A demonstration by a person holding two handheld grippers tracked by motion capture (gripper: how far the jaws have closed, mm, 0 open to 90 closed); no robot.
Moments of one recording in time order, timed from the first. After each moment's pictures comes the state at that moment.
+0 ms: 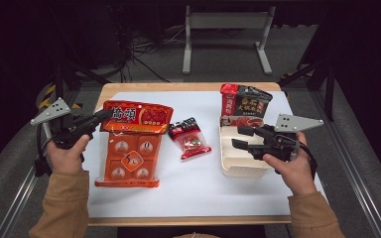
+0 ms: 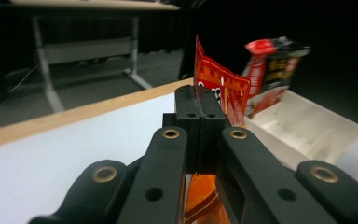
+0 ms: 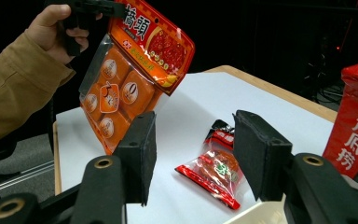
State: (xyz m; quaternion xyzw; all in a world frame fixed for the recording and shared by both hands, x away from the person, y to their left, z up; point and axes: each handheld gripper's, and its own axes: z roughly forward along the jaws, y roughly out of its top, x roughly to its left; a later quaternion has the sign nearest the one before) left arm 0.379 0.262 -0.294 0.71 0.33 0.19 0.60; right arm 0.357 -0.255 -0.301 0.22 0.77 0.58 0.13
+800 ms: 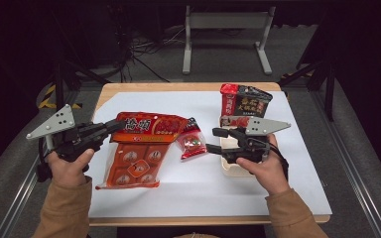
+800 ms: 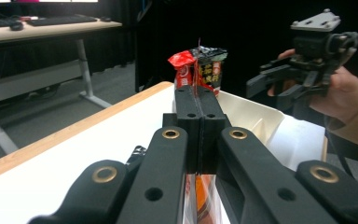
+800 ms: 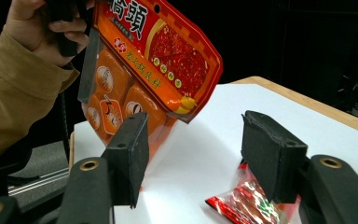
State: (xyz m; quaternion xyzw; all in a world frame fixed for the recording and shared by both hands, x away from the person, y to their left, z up) left arm 0.340 0.235 -0.271 0.73 0.22 0.16 0.62; right arm 0.367 -0.197 -0.321 0.19 0.77 0.60 0.10
